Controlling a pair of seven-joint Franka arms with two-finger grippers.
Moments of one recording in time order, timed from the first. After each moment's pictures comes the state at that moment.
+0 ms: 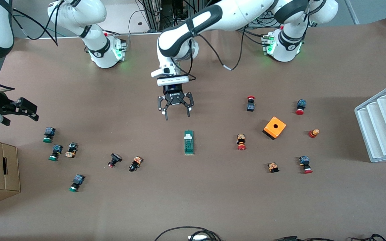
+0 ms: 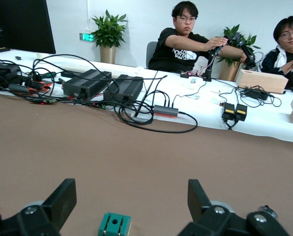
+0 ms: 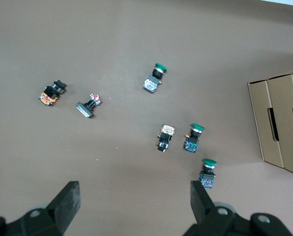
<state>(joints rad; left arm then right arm) -0.75 0.75 -0.52 -1.59 1.74 1.80 -2.31 0.05 -0.06 -0.13 -1.79 0.00 1.83 -0.22</state>
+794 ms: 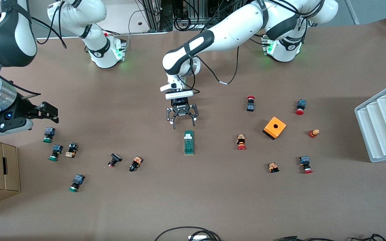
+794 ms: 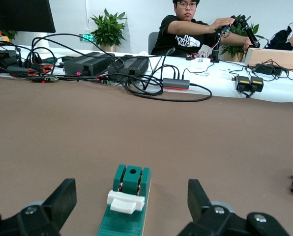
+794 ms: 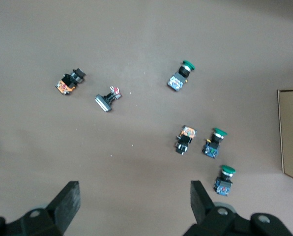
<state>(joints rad) -0.75 0.93 -0.51 -1.59 1.86 1.76 -2.41 0.14 -0.01 -0.13 -1.79 0.00 1.84 -0.22</state>
